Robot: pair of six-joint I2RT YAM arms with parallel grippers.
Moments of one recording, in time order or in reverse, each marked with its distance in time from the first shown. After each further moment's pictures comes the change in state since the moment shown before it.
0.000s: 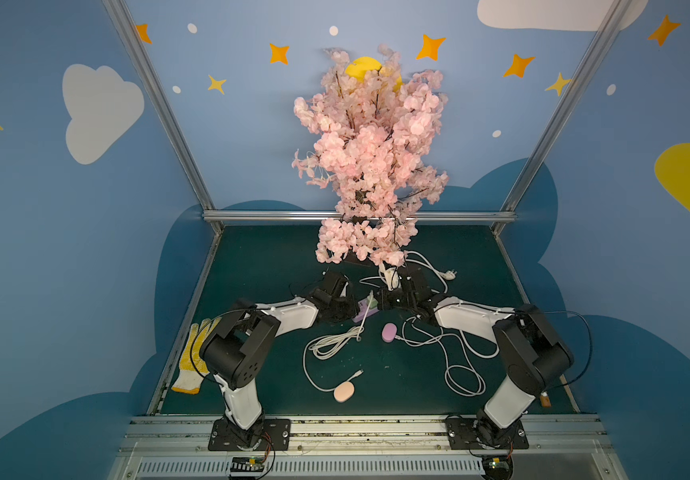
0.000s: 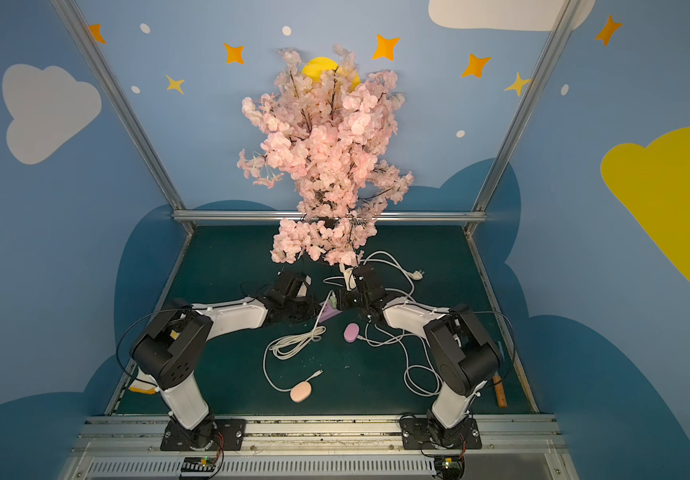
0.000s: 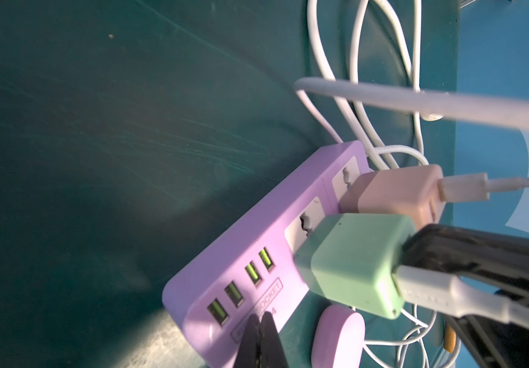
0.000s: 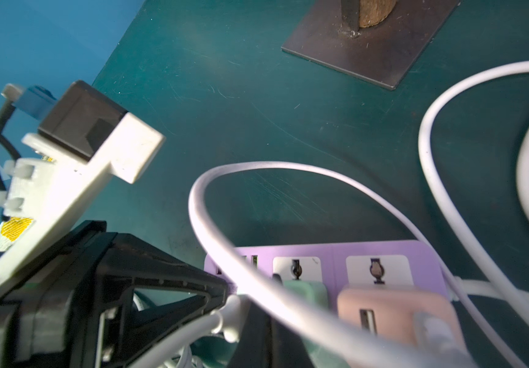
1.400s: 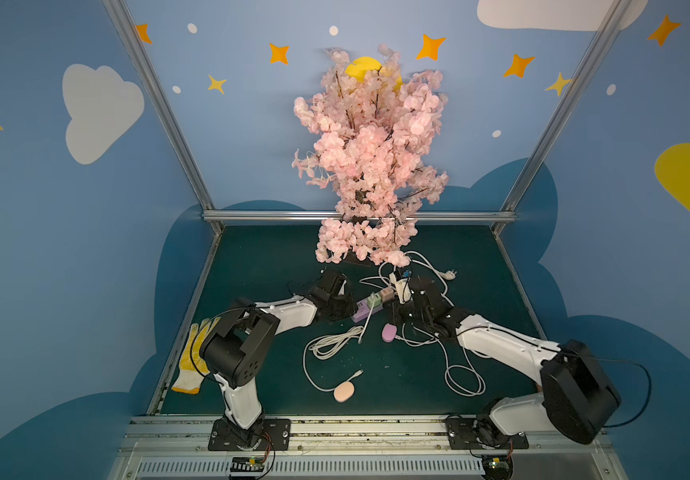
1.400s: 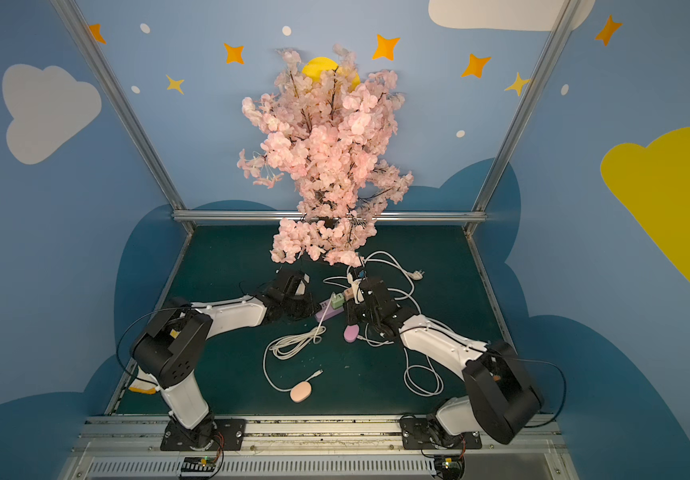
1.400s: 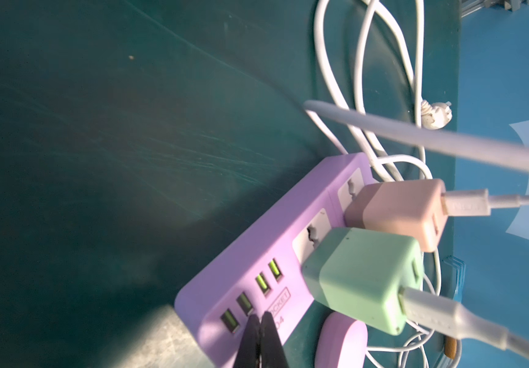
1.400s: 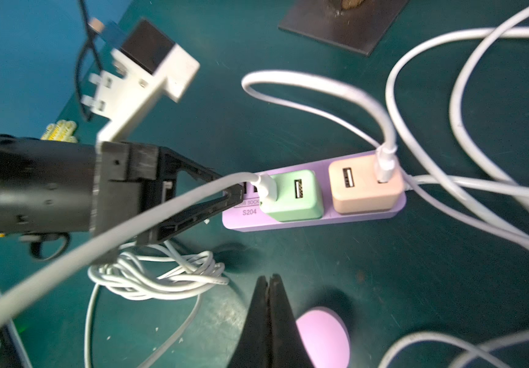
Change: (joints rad) left arm 0.027 0.005 0.016 -0.017 0.003 0.011; right arm 0.054 -0.353 -0.134 -0.215 0.091 0.016
